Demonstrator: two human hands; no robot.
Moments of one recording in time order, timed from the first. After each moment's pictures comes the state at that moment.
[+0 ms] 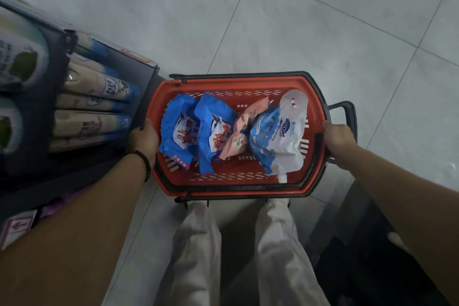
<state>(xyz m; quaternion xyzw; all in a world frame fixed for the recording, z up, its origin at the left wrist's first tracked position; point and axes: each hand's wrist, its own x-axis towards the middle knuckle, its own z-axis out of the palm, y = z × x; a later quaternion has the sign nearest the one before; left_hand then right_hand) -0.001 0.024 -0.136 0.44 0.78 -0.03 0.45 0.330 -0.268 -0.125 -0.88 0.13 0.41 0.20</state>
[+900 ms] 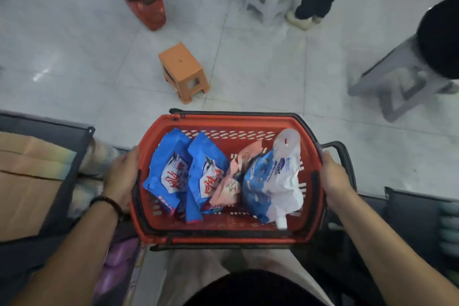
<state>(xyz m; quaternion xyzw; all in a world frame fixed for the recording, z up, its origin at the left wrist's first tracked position) 0.022 -0.007 0.317 0.65 0.62 0.03 0.44 0.265 -0.414 0.358 -0.83 0.24 0.28 0.43</state>
